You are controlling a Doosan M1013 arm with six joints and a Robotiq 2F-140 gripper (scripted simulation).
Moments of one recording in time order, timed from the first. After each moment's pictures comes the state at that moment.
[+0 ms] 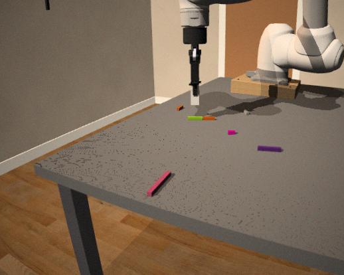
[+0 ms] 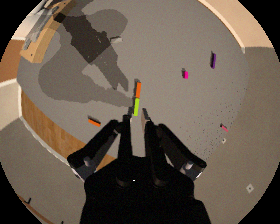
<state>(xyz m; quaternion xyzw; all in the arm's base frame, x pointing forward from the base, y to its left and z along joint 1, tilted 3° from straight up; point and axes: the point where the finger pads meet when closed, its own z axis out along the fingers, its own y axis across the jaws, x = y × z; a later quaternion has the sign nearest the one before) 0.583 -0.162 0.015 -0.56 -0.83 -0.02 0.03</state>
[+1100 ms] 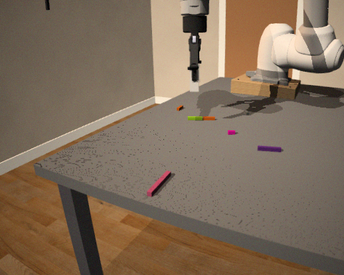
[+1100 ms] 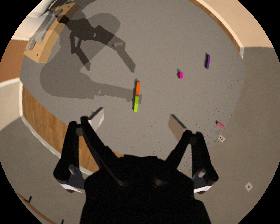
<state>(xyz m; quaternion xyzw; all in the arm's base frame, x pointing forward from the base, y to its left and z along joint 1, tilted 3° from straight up) 0.584 -0.164 0.050 -0.56 -0.83 -0.02 0.03</state>
